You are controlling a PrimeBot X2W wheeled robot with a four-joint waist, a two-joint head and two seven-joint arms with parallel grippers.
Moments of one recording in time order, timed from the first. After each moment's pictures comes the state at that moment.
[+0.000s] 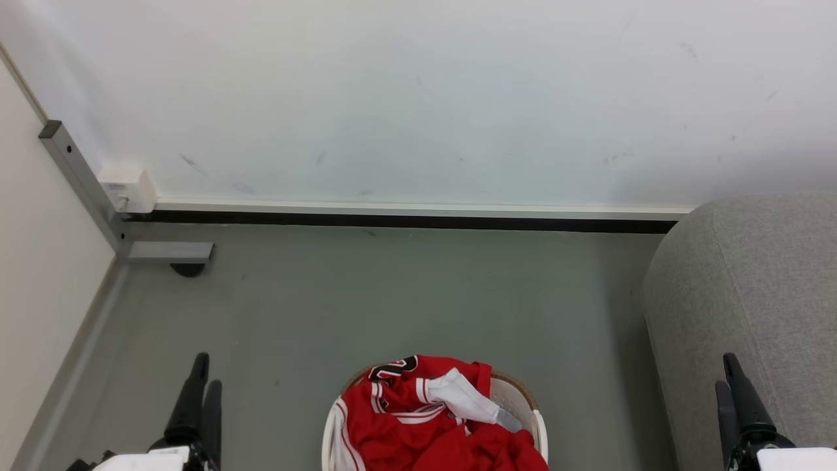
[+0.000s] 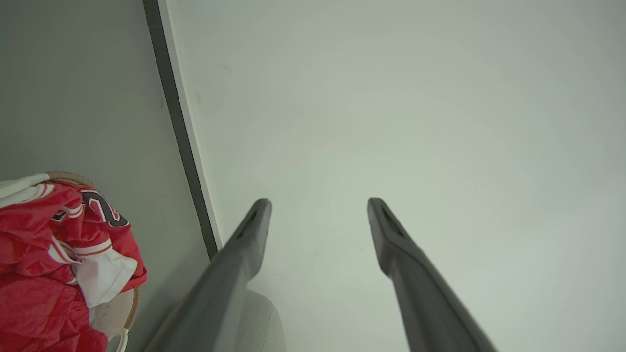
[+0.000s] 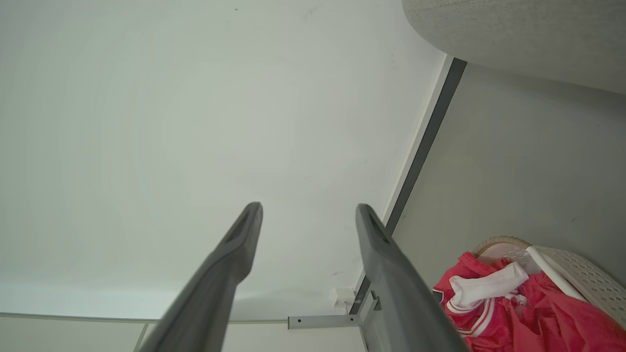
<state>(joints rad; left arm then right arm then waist) -0.07 0.04 0.09 0.24 -1.57 -0.12 0.06 -0.07 -0.04 -0.04 0.25 1.58 0.13 0.06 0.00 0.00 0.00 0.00</state>
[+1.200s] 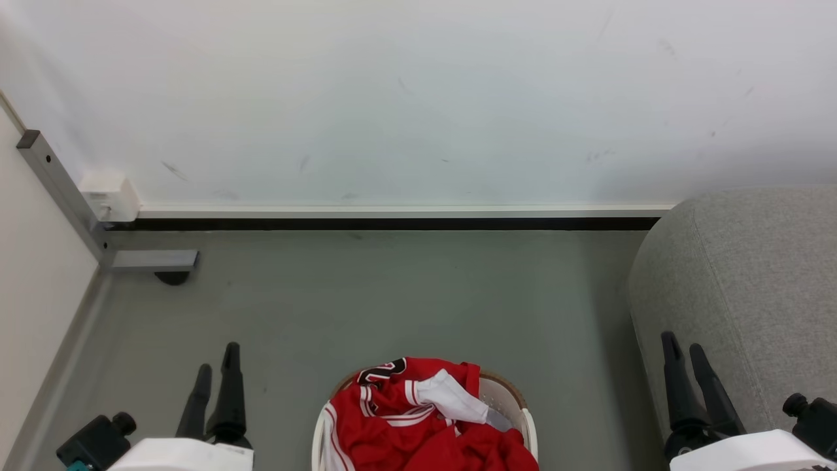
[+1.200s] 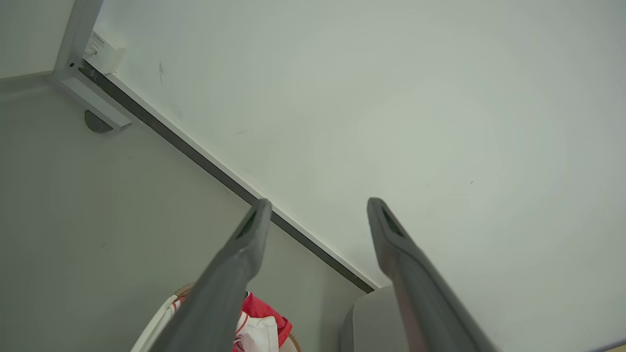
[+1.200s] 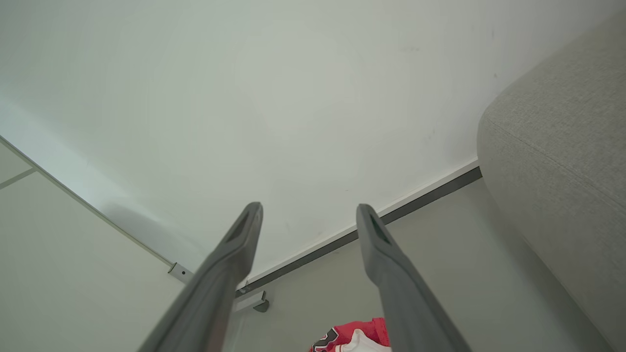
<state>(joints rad) -0.04 0.04 0.02 0.11 -0.81 -0.03 -0.08 -0.07 -0.05 0.10 0.15 0.88 0.13 -0.08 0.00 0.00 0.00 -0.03</state>
